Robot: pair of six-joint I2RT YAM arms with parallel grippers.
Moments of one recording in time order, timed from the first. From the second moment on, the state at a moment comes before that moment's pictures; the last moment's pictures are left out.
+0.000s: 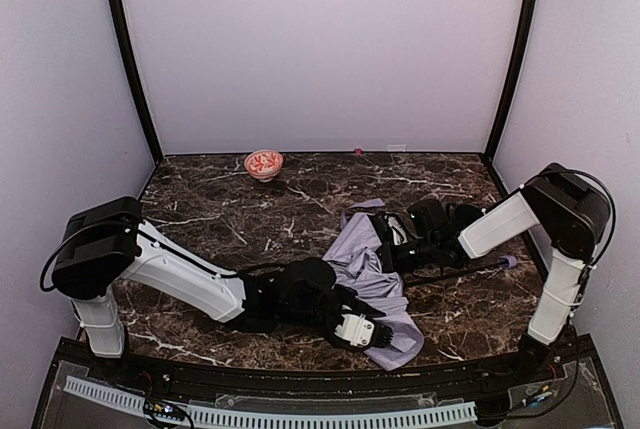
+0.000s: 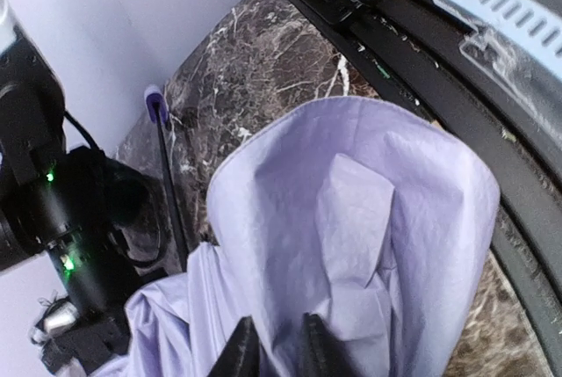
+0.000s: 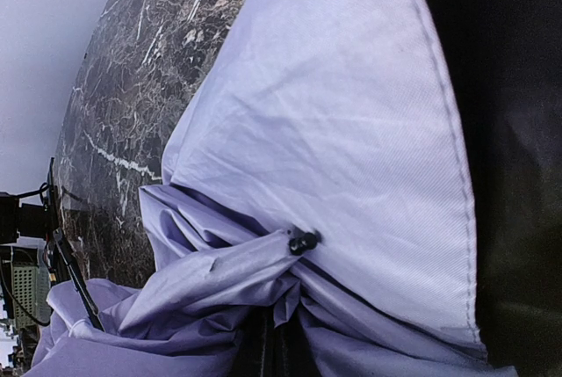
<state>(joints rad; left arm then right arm) -1.28 1.89 0.95 0.46 0.16 0.88 0.63 1.83 0.72 0.33 -0.52 0.48</state>
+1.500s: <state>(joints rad) -0.93 2.00 1.01 0.34 0.36 0.15 0.73 1.59 0.69 0.10 -0.44 0.45</state>
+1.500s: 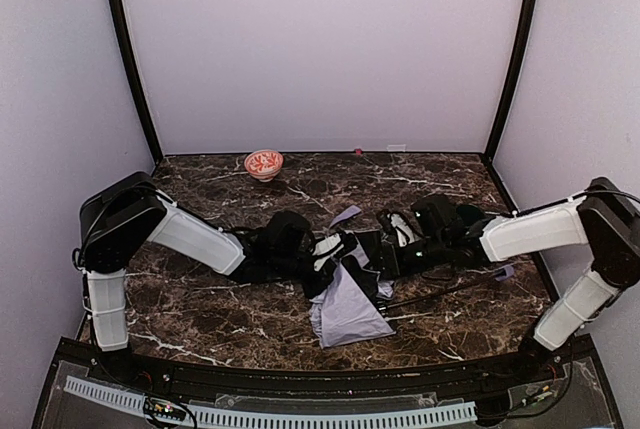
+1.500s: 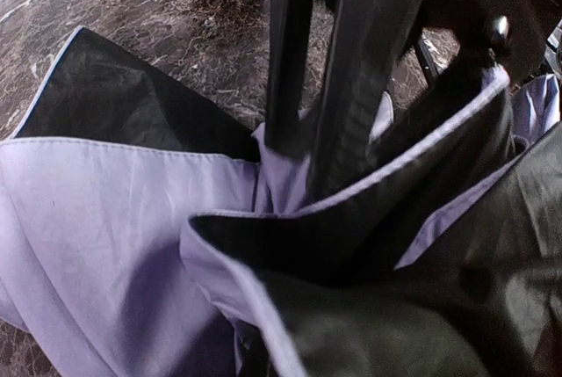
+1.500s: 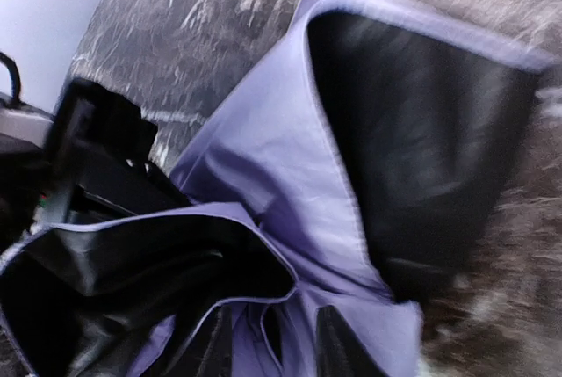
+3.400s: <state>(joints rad) -0.81 1.97 1.00 0.30 0.41 0.20 0.70 1.84 0.63 0.59 -0.57 0.62</state>
